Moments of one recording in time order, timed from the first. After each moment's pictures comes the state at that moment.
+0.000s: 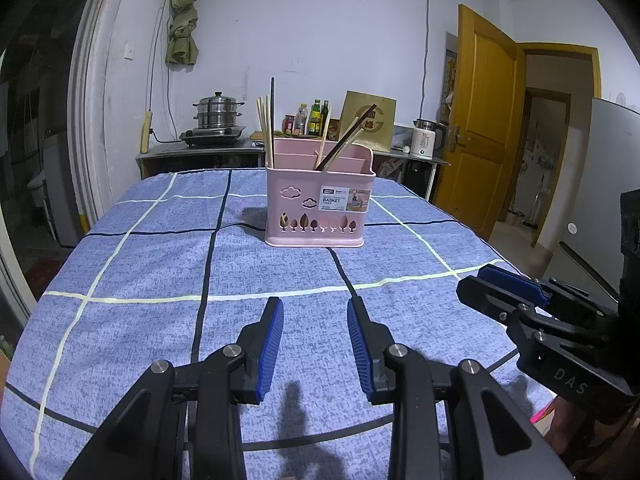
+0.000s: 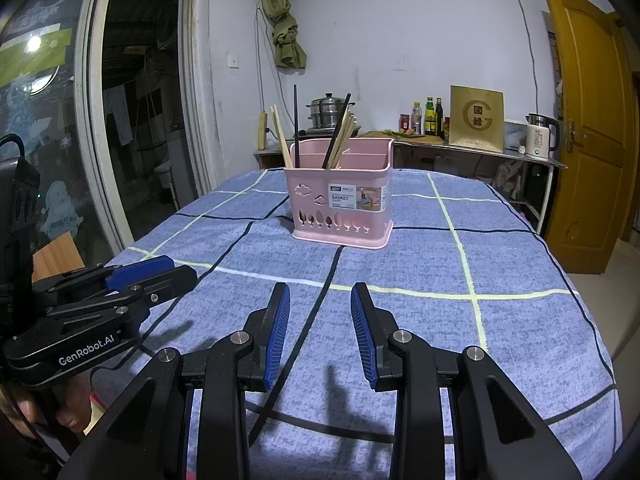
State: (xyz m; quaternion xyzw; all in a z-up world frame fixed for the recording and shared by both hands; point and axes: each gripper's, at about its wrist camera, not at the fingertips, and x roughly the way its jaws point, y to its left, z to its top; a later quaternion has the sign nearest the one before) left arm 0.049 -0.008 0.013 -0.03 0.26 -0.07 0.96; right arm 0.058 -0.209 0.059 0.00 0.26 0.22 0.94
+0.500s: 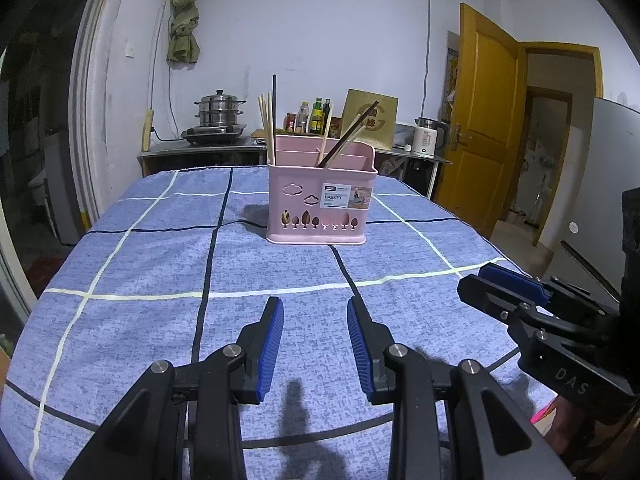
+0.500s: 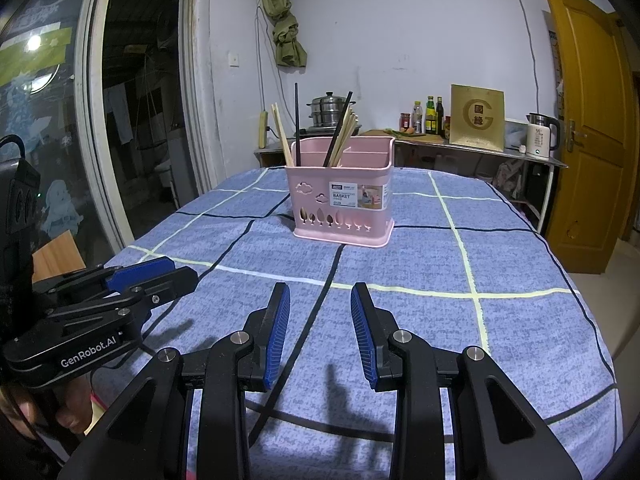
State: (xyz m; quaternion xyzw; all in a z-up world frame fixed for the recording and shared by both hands) left arm 0.048 -0.009 0.011 -0.04 0.27 -0.07 0.96; right arm 0.058 -0.209 0.059 0.00 0.26 0.22 0.94
